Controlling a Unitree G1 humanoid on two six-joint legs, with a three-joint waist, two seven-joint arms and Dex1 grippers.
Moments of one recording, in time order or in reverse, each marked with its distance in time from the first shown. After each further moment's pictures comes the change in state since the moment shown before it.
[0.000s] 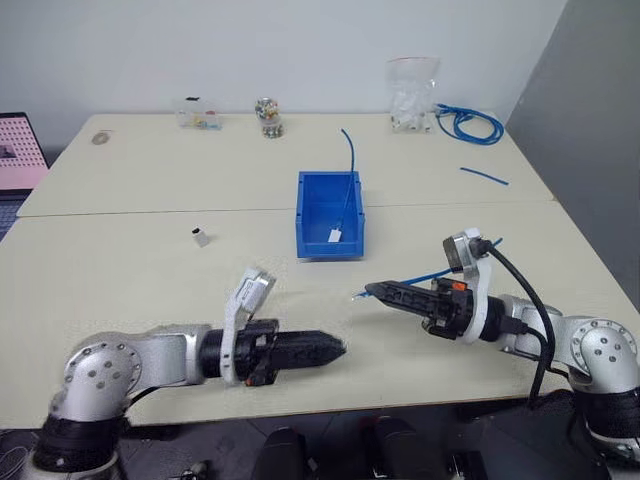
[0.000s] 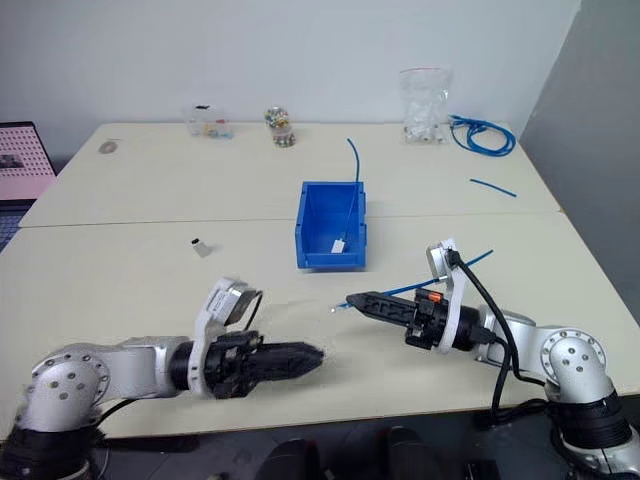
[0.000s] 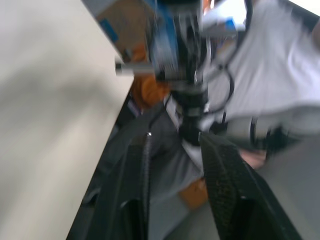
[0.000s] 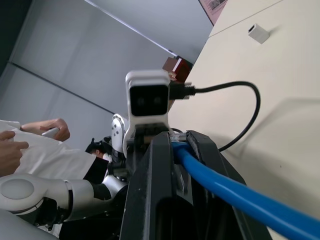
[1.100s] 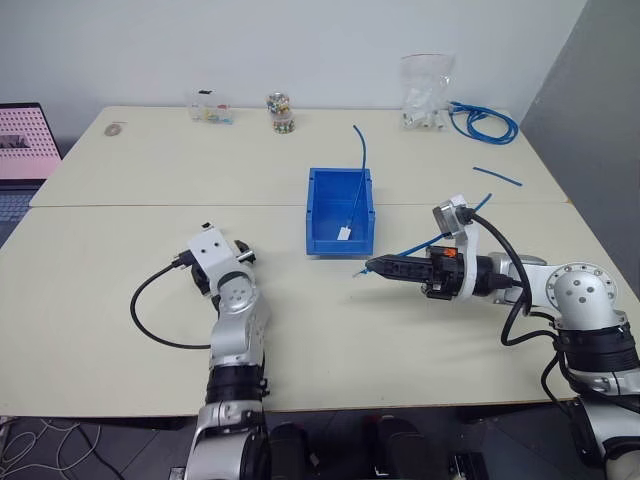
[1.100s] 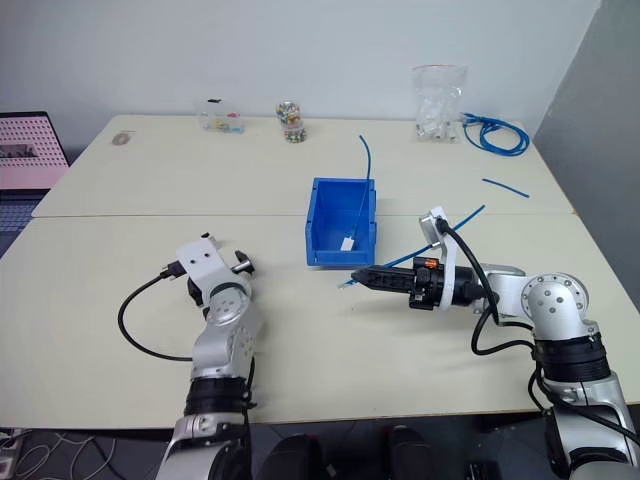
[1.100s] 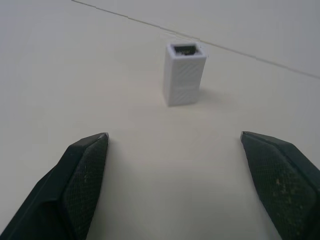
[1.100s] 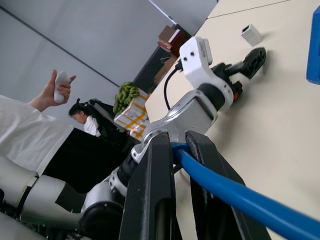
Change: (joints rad) left arm -0.373 -0.751 0.147 0.773 1.380 -1.064 1.194; right arm -0.277 0.047 -0.022 0.257 -0.467 0.183 0.393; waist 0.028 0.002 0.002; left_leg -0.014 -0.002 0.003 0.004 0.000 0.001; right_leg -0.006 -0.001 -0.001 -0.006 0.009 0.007
